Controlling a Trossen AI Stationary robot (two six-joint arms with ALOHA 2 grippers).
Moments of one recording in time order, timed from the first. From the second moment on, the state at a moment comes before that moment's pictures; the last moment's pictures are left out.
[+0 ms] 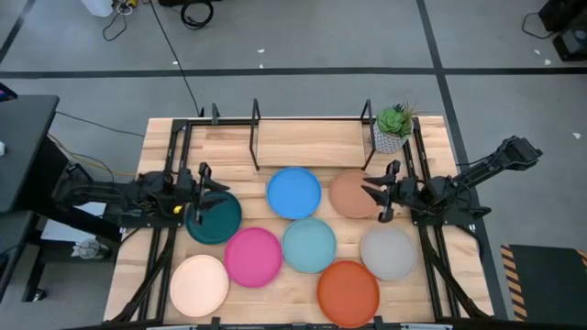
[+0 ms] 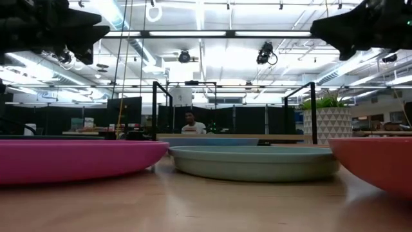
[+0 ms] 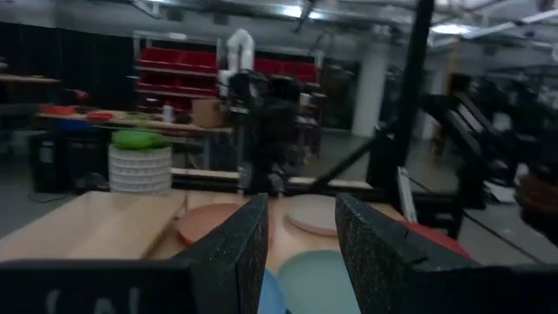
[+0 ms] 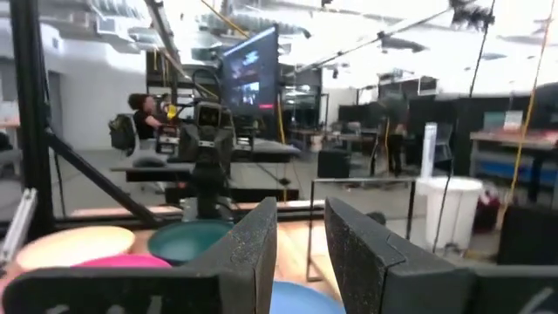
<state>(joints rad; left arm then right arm) -0.05 0.22 0.06 0.34 -0.04 -0.08 0.37 0.66 0.03 0.93 0.61 -0.19</state>
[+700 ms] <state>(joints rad) -0.29 0.70 0.06 0.59 -0.11 -0.07 0.32 1.20 0.66 0.22 0.62 0.08</state>
